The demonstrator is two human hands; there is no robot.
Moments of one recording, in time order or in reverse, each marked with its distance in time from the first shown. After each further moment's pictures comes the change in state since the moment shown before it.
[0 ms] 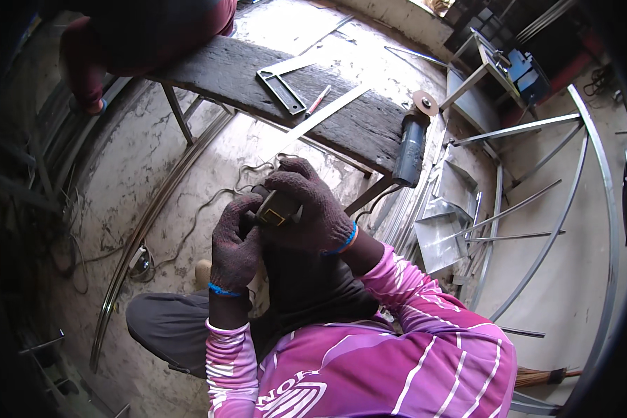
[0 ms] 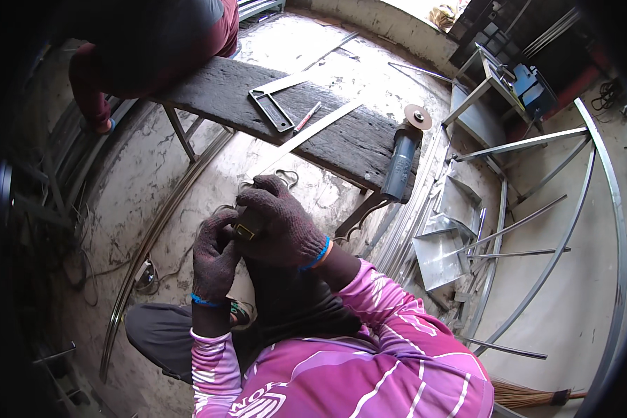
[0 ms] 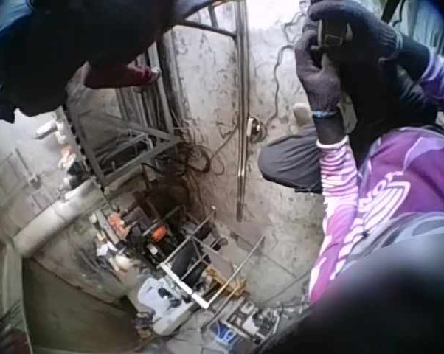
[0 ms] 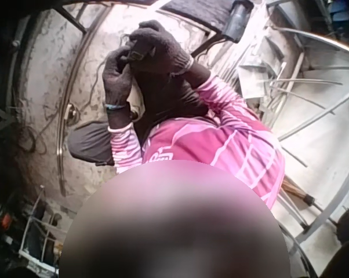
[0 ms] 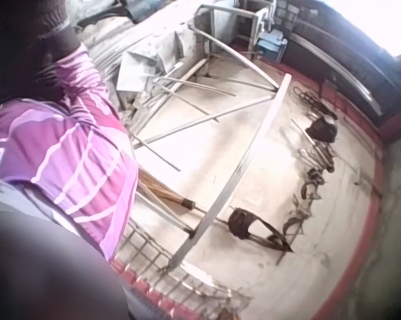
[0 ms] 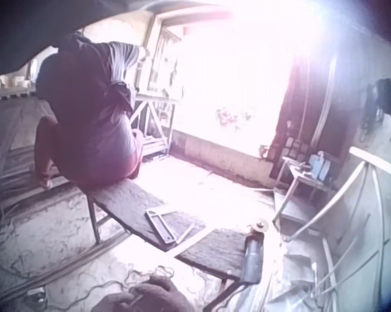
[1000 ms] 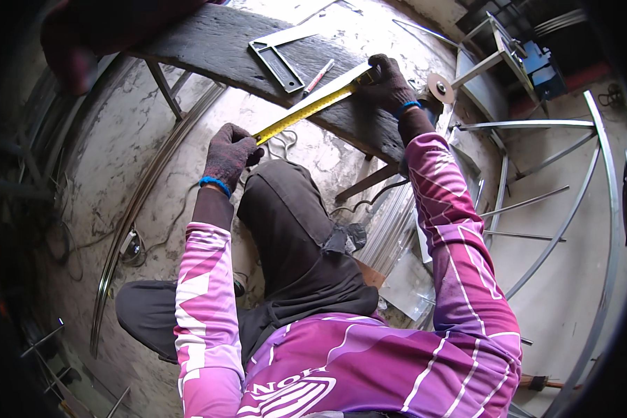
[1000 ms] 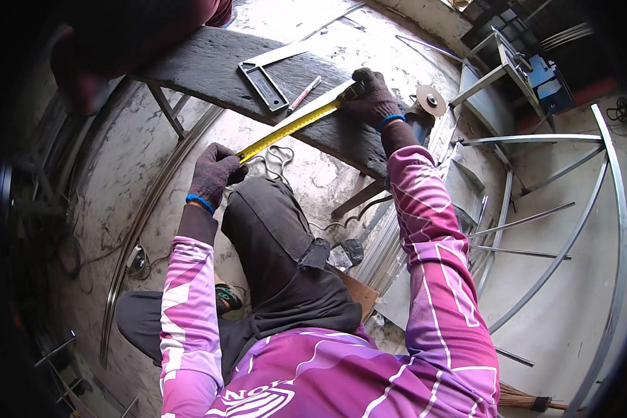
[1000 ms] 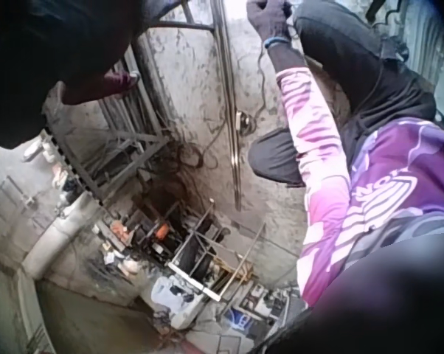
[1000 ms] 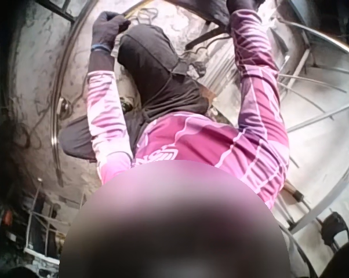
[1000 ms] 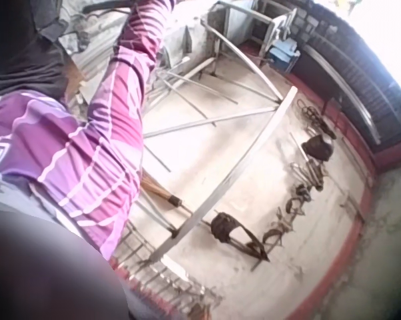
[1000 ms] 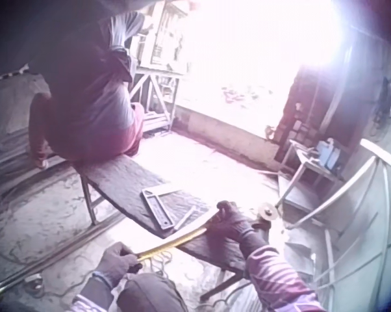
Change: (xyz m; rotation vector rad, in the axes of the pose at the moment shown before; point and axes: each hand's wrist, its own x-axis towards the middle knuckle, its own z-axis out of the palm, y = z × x) left_hand 0.157 -0.097 0.000 0.008 0.035 -0.432; right_hand 0.044 0.266 -0.184 -0.646 -0.042 0.392
